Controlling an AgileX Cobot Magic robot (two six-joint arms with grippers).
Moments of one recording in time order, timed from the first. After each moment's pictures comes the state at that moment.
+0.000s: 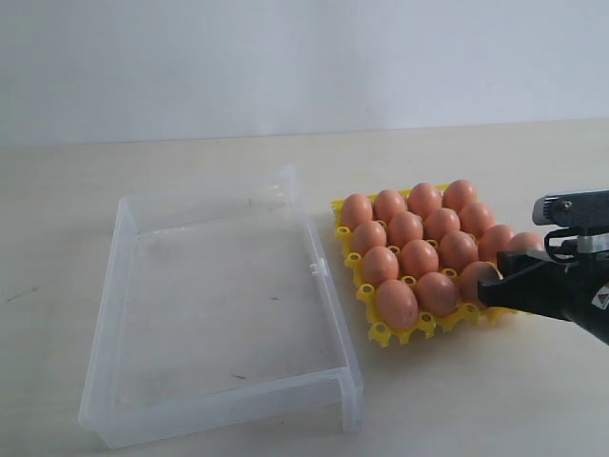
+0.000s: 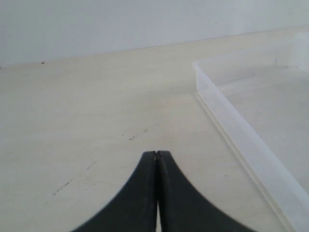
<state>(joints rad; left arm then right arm) -0.01 0.01 0.01 -0.09 0.37 0.16 0.21 1.71 -0.32 0.17 -0.76 -0.08</state>
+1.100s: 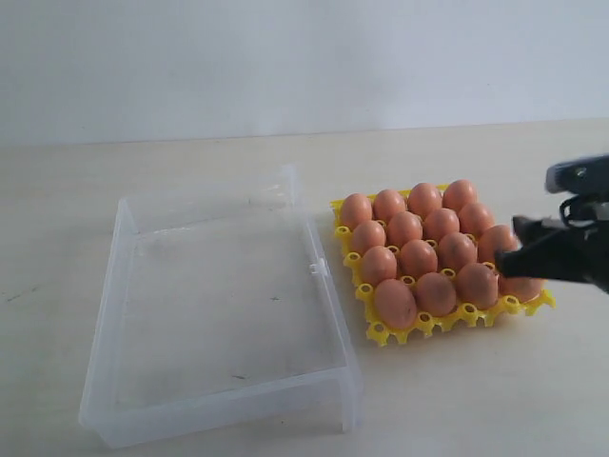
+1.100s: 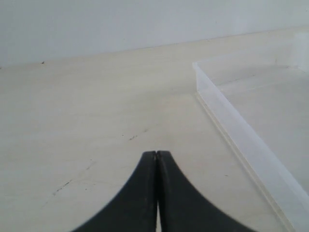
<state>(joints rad) -0.01 0.01 0.01 -0.09 0.37 0.16 0.21 1.52 -0.35 0.27 -0.67 -0.30</state>
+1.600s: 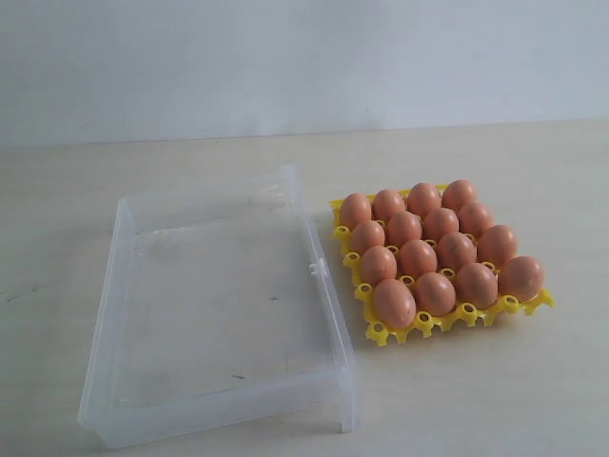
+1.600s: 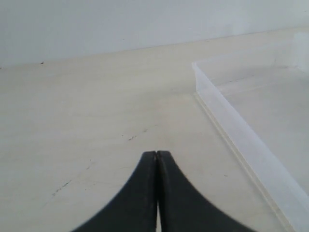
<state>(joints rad) -0.01 0.01 0.01 -0.09 0.37 0.16 0.21 0.38 -0.06 0.15 -0.54 -0.06</state>
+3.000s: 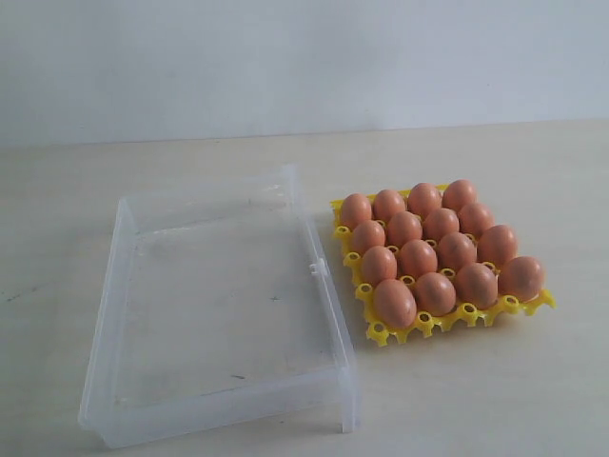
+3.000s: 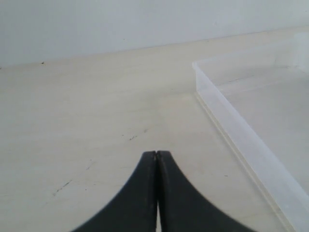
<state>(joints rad) -0.01 0.01 0.01 -0.09 0.37 0.16 0.07 0.01 -0.06 0.21 0.14 -0.22</state>
